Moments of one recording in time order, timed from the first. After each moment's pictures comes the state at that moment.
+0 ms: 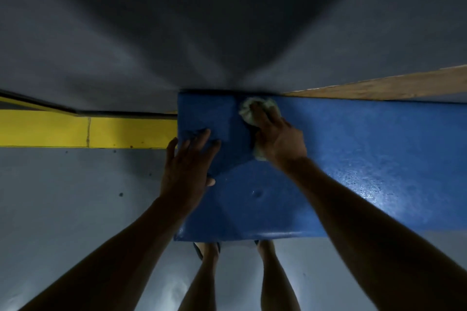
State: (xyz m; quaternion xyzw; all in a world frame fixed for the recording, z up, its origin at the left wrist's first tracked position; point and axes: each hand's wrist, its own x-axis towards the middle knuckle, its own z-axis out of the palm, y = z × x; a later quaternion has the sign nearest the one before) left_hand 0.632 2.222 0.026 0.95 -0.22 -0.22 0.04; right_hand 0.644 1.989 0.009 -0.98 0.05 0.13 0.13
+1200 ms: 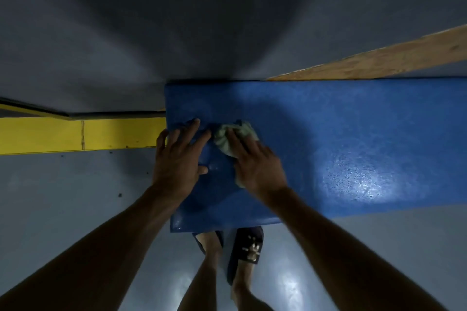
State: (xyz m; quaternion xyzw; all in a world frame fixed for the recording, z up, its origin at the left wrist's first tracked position) left_hand 0.629 2.217 0.030 0.95 -0.23 -0.21 0.04; right_hand 0.560 2.032 0.011 -0.98 -0.01 0.11 0.13
